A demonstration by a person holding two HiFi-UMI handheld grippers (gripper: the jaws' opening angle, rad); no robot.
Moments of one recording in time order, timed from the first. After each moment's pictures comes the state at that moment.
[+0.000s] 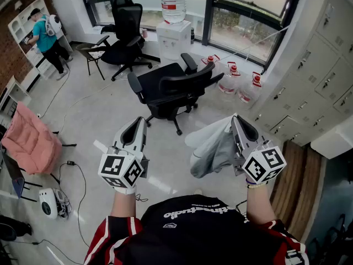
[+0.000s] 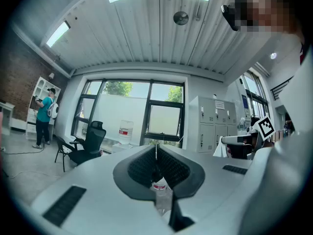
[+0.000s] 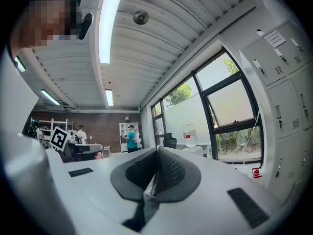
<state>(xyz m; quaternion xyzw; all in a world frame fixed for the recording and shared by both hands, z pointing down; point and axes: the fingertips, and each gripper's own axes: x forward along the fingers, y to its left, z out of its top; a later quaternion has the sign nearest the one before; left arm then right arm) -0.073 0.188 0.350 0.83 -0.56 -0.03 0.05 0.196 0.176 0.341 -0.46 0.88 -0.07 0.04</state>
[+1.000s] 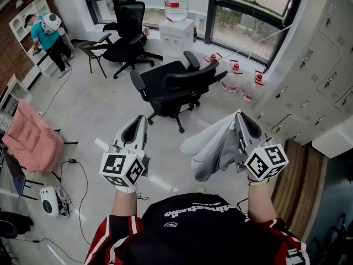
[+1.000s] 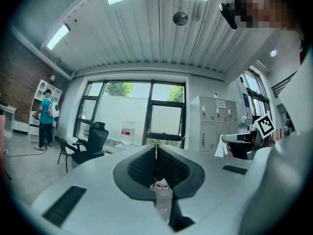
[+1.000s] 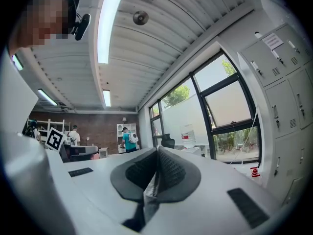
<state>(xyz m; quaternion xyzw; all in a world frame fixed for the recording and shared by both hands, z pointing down) -0.091 0.196 0.353 0.82 -0.56 -0.03 0.05 0.187 0.177 0.342 -0.48 0.88 -0.07 0.05</state>
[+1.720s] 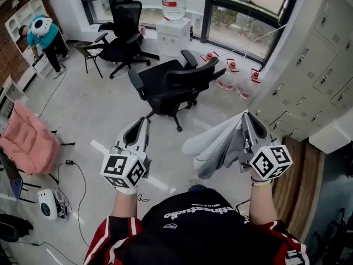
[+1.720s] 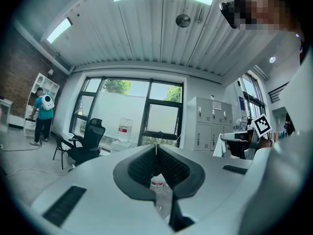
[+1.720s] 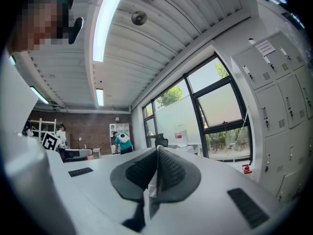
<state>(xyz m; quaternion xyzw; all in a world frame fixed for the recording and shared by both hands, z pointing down) -0.109 0.217 0.372 0.84 -0.54 -0.03 0.06 0.188 0.202 0.350 -0.52 0.85 -0.08 0.05</state>
